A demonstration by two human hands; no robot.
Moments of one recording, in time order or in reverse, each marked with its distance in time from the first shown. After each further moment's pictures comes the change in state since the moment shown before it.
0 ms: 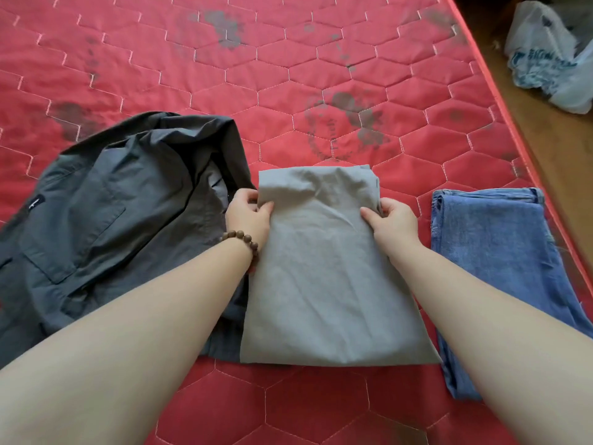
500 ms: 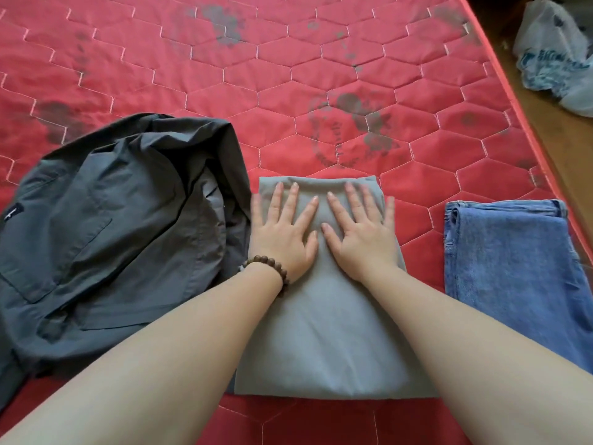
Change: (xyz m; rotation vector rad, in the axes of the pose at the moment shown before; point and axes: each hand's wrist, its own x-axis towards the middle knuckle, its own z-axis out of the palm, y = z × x) left_hand 0.004 -0.026 0.046 1.045 -0.208 0.672; right_hand 0.011 0.012 0.056 -0.857 -0.071 -0.492
